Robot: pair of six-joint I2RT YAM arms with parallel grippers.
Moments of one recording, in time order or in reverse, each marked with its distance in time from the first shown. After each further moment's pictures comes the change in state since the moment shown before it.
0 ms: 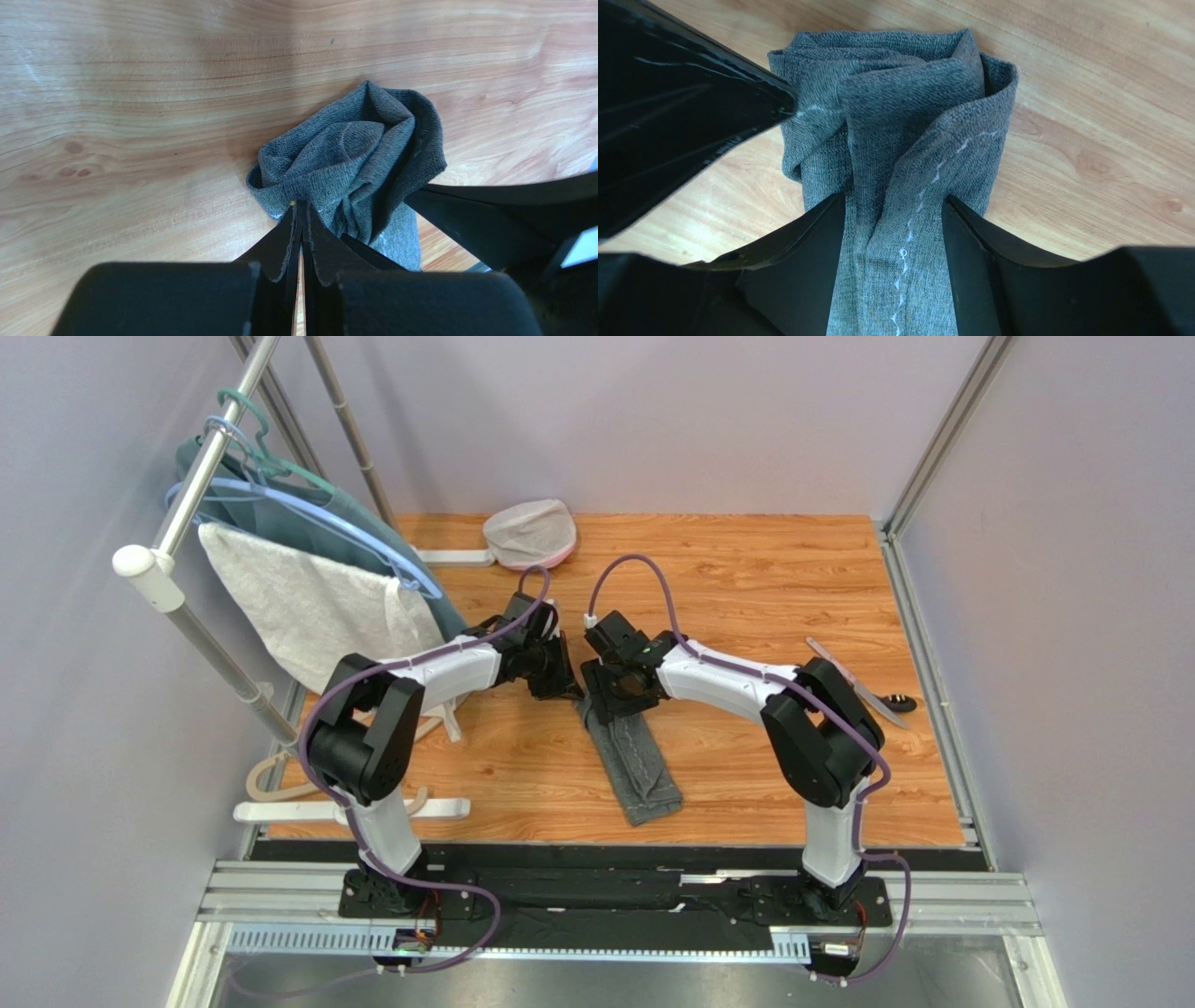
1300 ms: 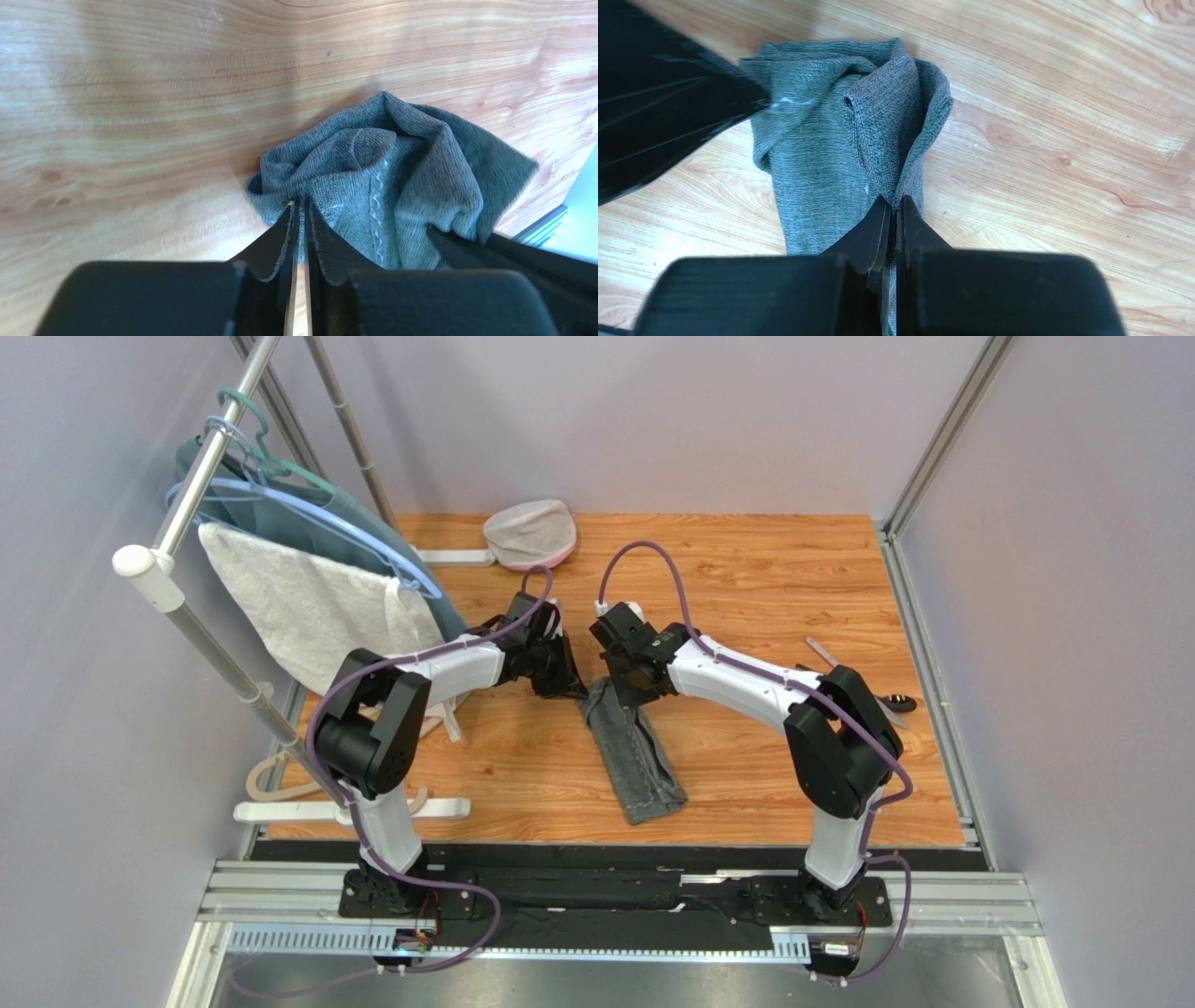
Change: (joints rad) left arm -0.001 0.050 0.011 0.040 0.029 -0.008; right arm 0.013 -0.059 0.037 -0.099 0.182 -0.003
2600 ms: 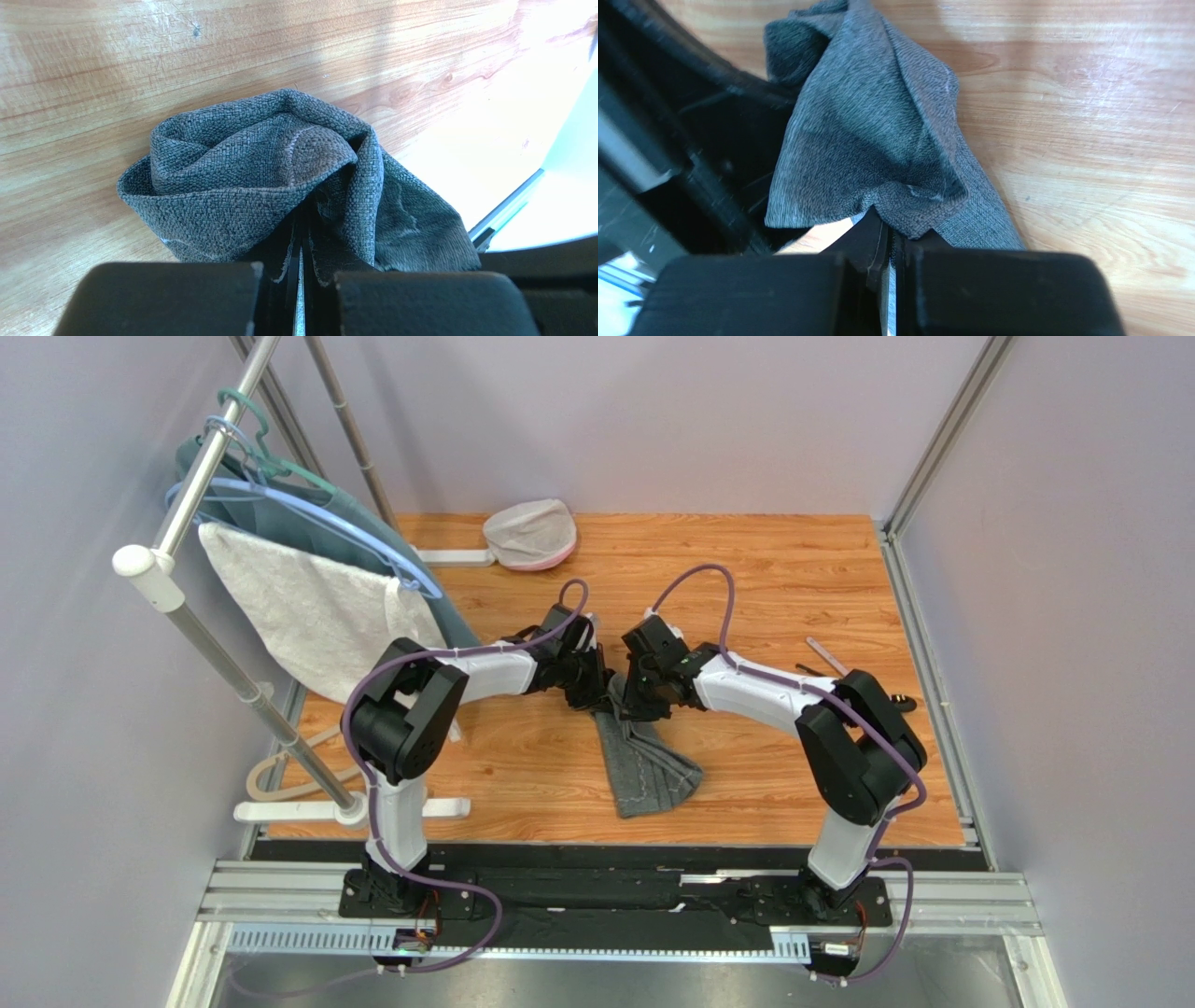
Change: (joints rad) left arm -0.105 0.122 0.047 0.103 0.072 -0.081; right arm -0.078 -0.081 -0.237 0.237 -0.232 0.427
